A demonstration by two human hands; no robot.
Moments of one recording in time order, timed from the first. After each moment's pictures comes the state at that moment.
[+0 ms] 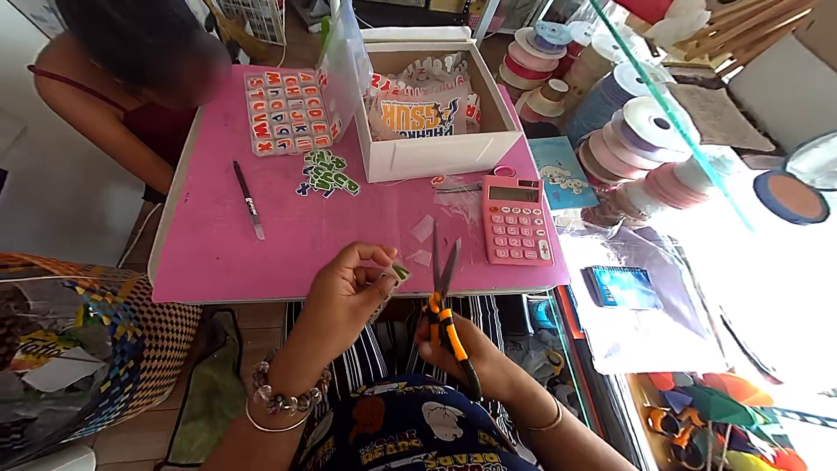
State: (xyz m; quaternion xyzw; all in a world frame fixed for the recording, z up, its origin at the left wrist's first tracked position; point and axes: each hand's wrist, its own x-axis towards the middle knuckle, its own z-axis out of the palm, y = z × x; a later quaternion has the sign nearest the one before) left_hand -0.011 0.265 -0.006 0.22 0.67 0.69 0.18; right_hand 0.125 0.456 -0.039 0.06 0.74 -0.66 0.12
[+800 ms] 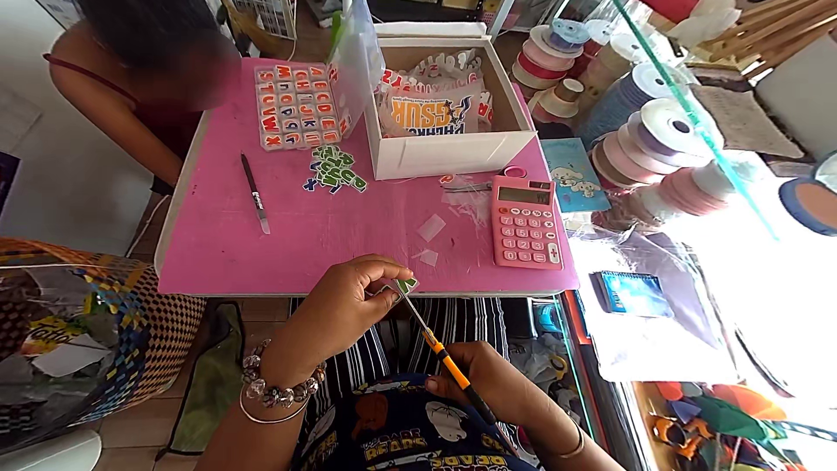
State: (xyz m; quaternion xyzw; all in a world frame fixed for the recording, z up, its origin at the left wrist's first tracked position) left_hand -0.023 0.255 0.005 0.30 0.74 0.53 0.27; right_hand 0.145 0.470 -0.040 0.15 0.78 -0.53 0.29
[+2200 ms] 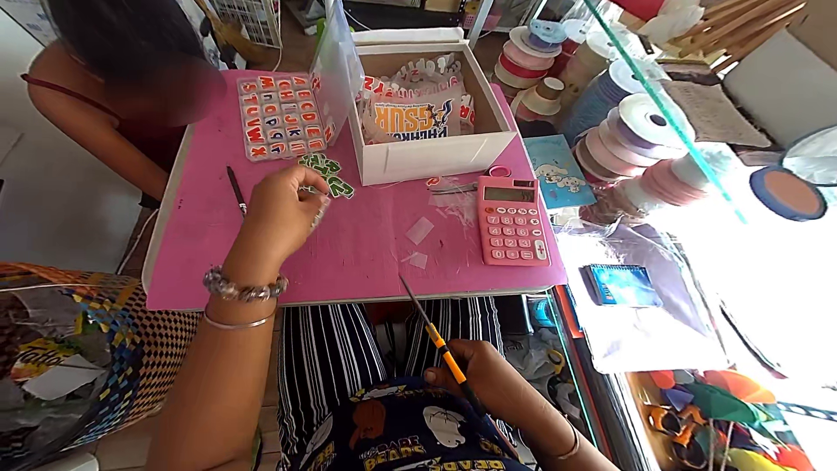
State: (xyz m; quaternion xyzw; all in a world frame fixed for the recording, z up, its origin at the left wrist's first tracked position) left_hand -0.119 0.261 0.031 0.20 0.89 0.40 0.08; right_hand 0.151 0.471 -0.042 0.21 0.79 -0.51 0.25
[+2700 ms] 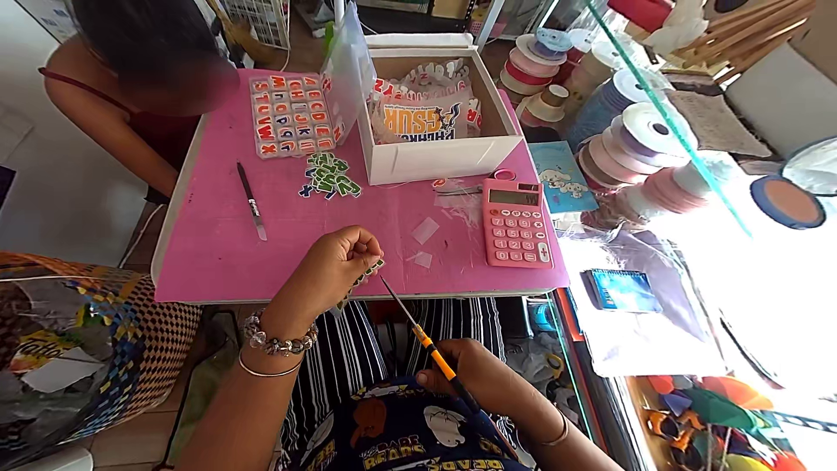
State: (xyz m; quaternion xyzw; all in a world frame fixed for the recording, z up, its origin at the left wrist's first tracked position) left_hand -0.061 0.266 -0.001 0.21 0.75 0.57 0.28; right_hand 0.137 0.466 -0.042 0.16 0.79 -0.51 0.32
